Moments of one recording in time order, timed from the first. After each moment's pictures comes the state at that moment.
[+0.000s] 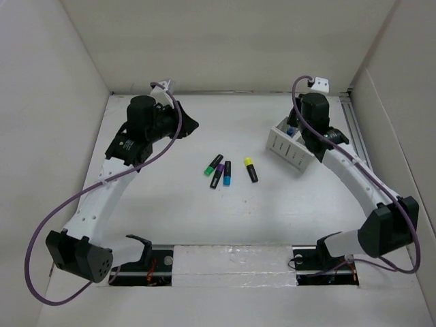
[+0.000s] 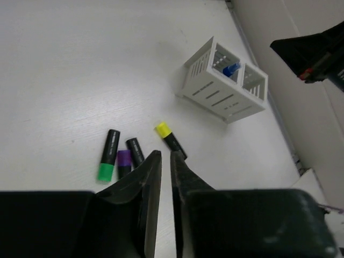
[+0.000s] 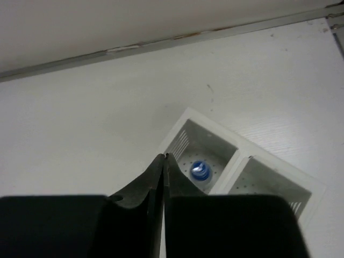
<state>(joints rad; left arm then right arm) -0.35 1.21 1.28 -0.41 0.32 -0.45 0.30 1.42 1.25 -0.17 0.35 0.32</state>
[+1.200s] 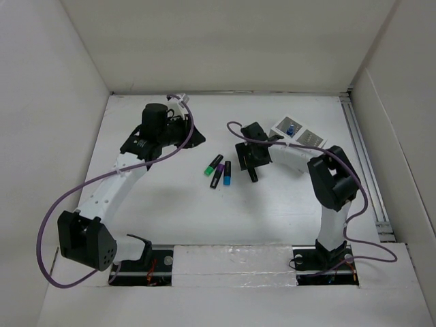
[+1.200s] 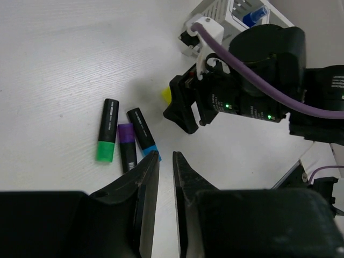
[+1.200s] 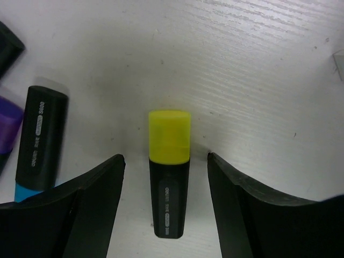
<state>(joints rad) -0.35 1.29 1.14 -0.36 0.42 -0.39 0.57 1.91 1.28 -0.40 0.11 0.28</state>
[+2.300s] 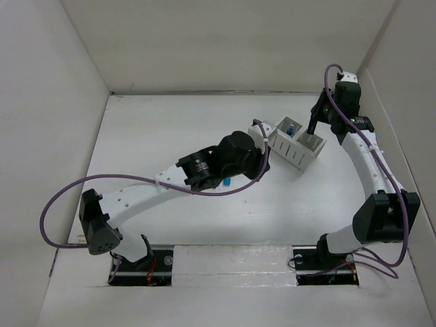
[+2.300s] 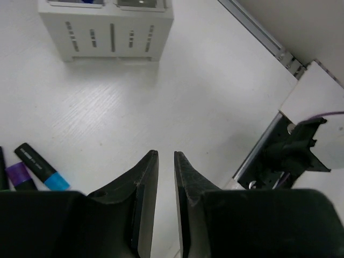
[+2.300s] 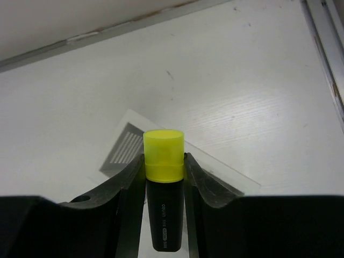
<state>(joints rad) -1.09 1.46 1.42 -0.42 -0.06 -0.33 0.05 1.46 1.39 -0.39 0.07 0.30</state>
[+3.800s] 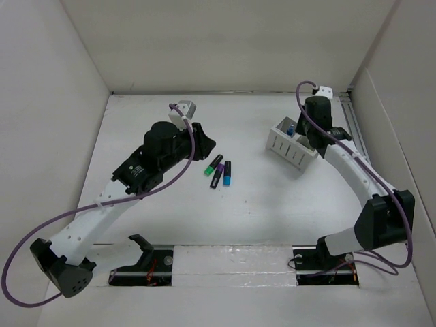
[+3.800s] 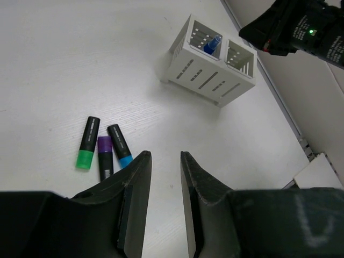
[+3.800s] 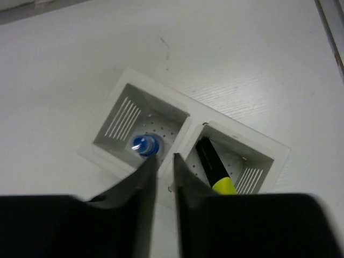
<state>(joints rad) -0.69 1.05 1.15 -0.40 -0.01 -0.46 0.22 1.44 1.21 -0.32 0.35 0.32</state>
